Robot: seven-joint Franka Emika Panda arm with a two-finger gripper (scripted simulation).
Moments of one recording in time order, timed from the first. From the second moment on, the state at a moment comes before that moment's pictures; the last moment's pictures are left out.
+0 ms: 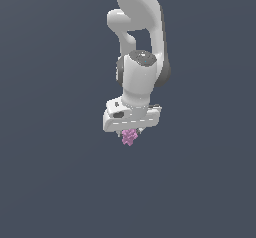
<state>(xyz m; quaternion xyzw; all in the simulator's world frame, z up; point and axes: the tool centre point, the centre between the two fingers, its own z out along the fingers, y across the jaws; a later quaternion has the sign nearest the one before) 0.061 0.006 0.161 0.98 0.13 0.10 0.07</state>
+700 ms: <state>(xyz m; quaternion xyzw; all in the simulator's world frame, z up) 0.079 0.064 0.231 0.98 0.05 0.16 0.11</state>
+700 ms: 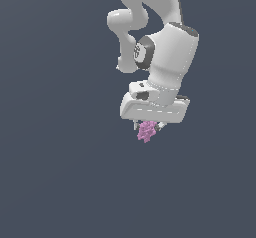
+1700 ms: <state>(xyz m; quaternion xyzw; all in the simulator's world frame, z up) 0.108 0.161 0.343 0.95 -0.07 0.25 0.18</state>
